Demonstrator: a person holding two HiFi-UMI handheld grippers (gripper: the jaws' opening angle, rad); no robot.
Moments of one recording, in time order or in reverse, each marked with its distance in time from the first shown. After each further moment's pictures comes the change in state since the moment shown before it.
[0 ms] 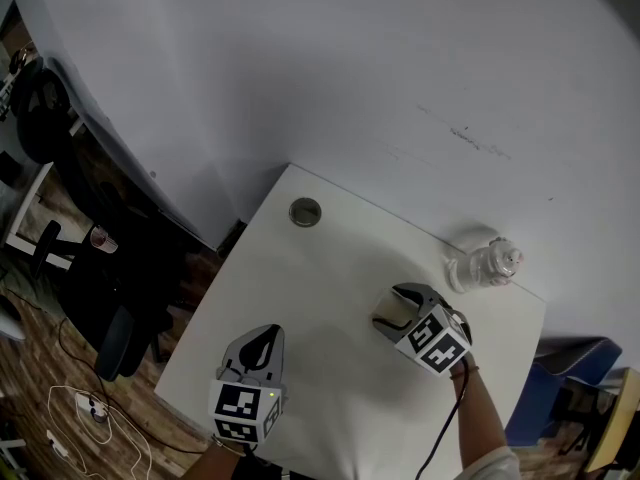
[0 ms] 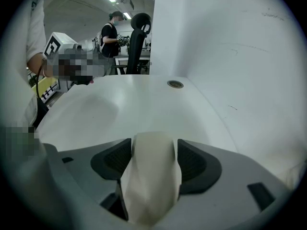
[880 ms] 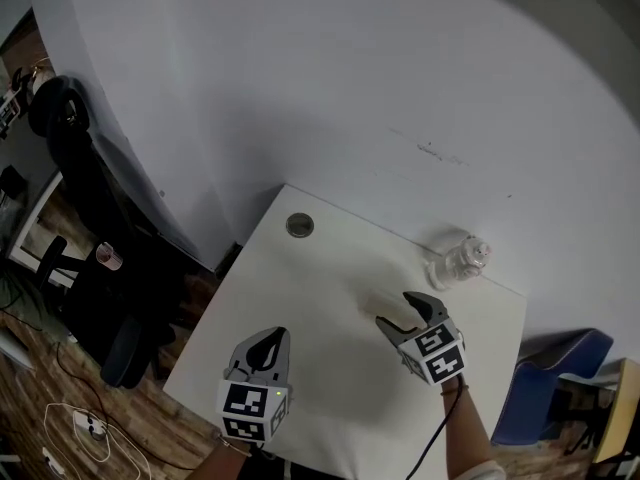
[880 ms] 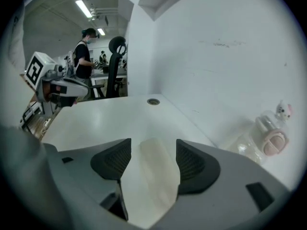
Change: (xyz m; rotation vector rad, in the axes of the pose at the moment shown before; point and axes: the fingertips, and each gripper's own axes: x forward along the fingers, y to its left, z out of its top) left arm -0.031 -0.023 0.028 0.025 -0.083 -0.043; right arm -0.072 -0.002 0.017 0.255 -0.161 -0.244
